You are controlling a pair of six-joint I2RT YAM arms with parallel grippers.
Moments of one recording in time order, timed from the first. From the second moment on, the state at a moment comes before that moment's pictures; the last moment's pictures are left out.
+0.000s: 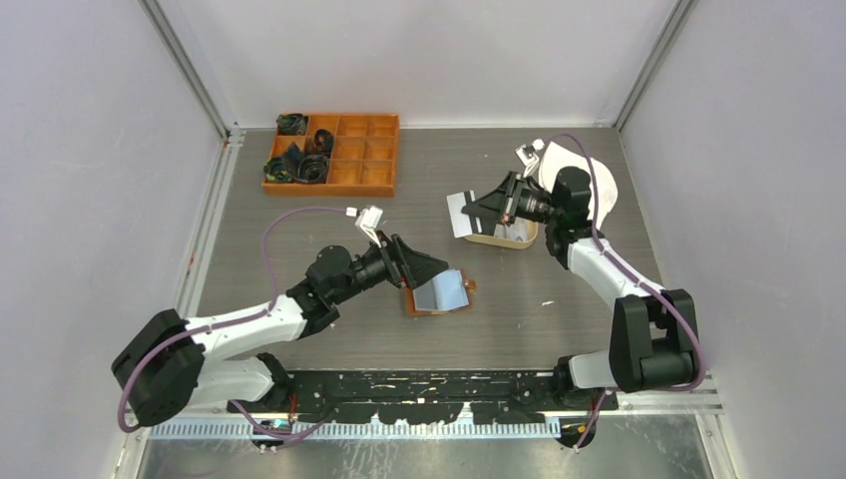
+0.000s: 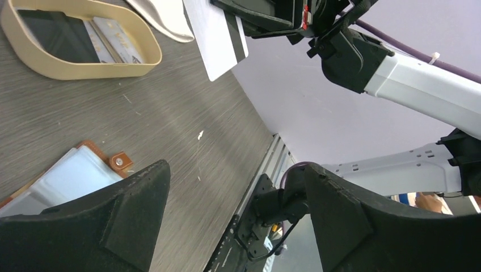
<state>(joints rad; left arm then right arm) -0.84 1.16 0.50 0.68 0.19 -0.87 0.12 1.36 0.78 0.47 -1.05 0.91</state>
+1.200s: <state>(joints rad) -0.66 1.54 0.56 1.17 0.57 -1.00 0.21 1.26 0.88 0.11 -1.07 0.48</state>
